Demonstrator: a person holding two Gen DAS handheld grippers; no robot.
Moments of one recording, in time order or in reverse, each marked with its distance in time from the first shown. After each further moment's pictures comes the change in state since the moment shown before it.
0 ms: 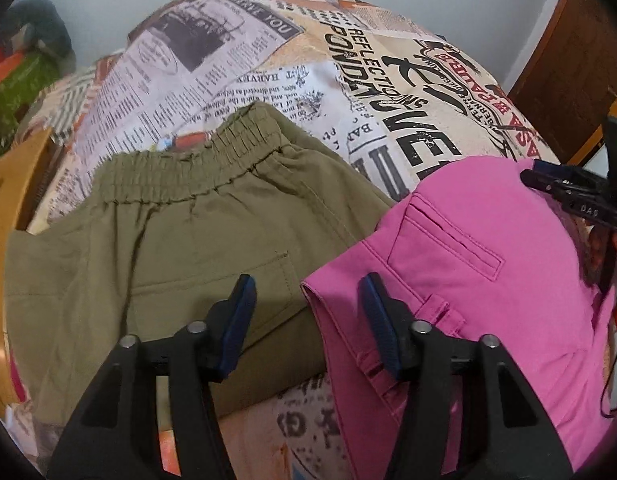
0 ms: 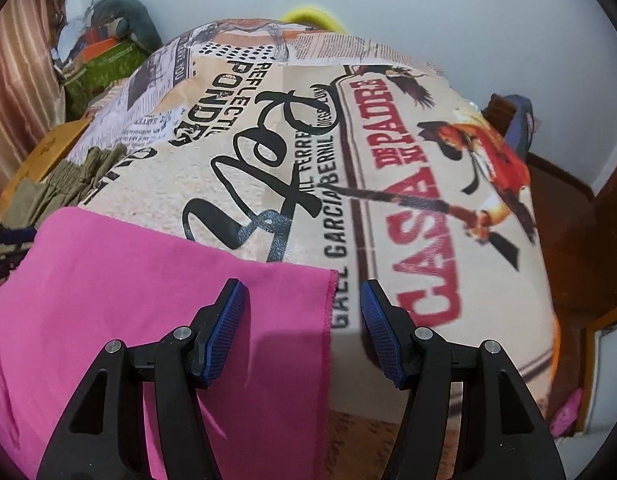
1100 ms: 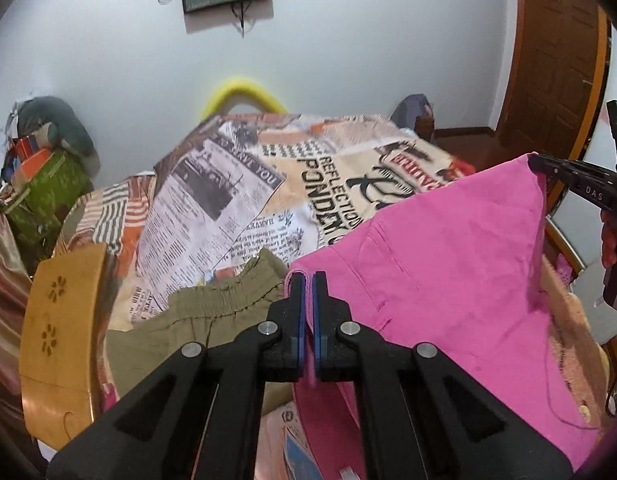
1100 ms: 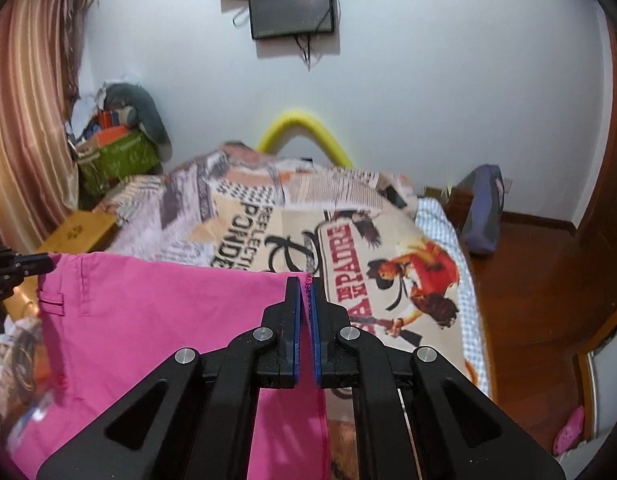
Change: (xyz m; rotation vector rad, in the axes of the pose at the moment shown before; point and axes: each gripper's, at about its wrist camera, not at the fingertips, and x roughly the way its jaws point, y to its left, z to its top) left arm -0.161 -0.068 0.040 0.157 -0.282 0.120; right arm -0.164 0.007 0.040 0.029 -0.310 -0.021
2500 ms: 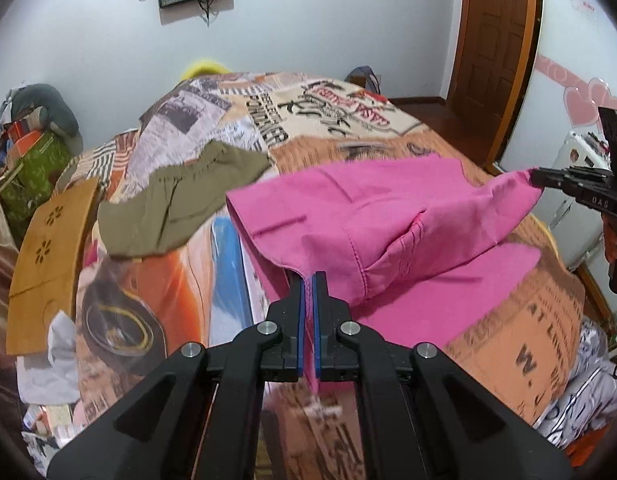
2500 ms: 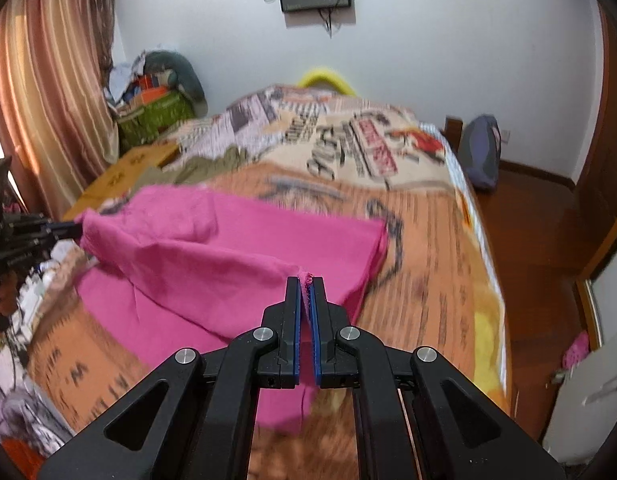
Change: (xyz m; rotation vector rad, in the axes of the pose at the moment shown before) left arm -0.147 -0.070 -0.217 0.067 0.048 -0.099; right arm -0.152 0.056 -0.201 0.017 0.157 0.053
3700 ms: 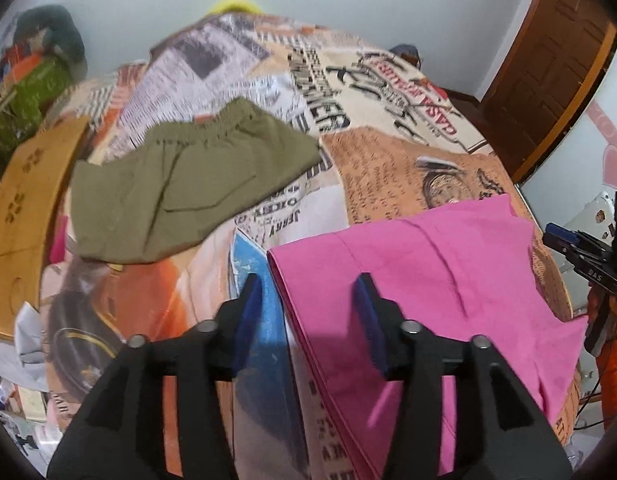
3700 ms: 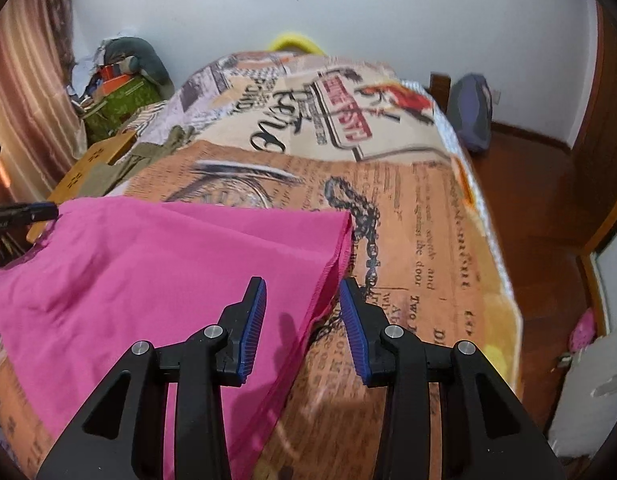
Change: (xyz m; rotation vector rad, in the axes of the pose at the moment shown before) left arm 0.112 0.078 0.071 -0.222 0.182 -0.048; right arm 0.093 -0.063 0.028 0.105 0.102 -0.016
